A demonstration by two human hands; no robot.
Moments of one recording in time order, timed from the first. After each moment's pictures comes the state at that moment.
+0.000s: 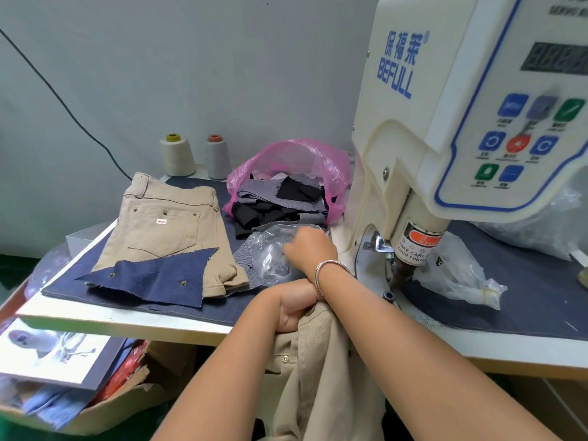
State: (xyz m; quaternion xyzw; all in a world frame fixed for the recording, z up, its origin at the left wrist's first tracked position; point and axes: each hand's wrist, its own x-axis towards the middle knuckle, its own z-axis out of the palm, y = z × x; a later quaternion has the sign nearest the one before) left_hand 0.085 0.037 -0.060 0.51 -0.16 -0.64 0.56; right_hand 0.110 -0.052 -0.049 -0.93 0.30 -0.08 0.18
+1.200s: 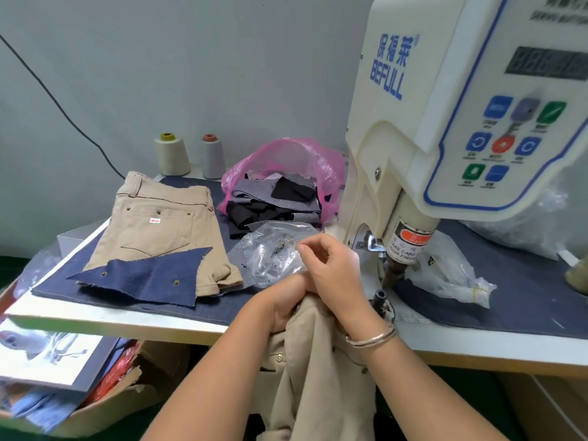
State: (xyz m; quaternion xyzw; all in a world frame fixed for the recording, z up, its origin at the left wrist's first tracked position) left_hand 0.086 0.040 -0.062 0.51 -0.18 -0.58 0.62; right_hand 0.025 -0.031 -0.036 -0.80 0.17 -0.36 0.45
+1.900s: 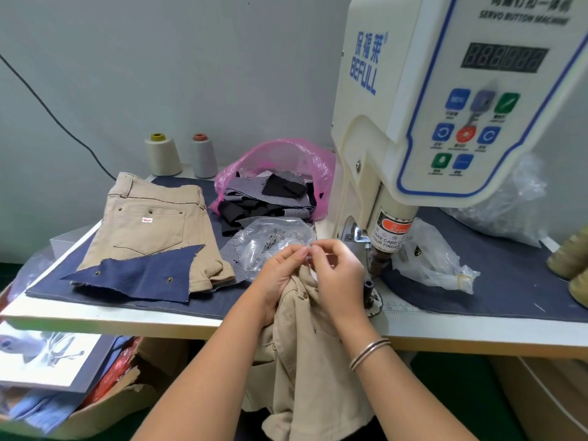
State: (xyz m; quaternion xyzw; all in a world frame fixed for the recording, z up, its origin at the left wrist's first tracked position) left_hand 0.089 0.038 -0.070 0.42 -0.18 -0.44 0.77; right_hand 0.005 -0.032 -0.053 -0.73 0.25 -0.43 0.46
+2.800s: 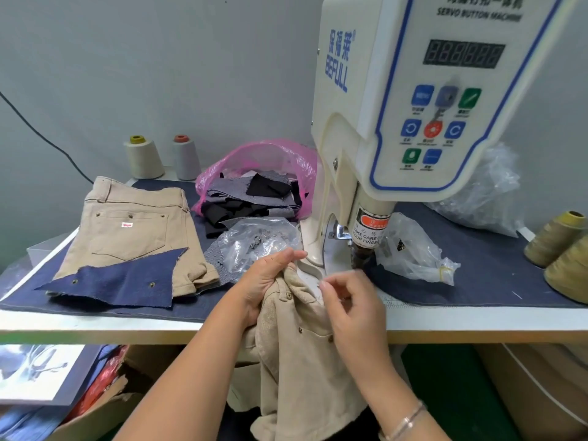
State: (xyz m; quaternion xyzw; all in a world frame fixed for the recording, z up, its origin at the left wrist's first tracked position) left_hand 0.090 0.041 -0.067 0.45 -0.18 -0.50 0.72; right_hand -0.068 -0.016 -0.055 -0.79 0.21 -0.43 0.37
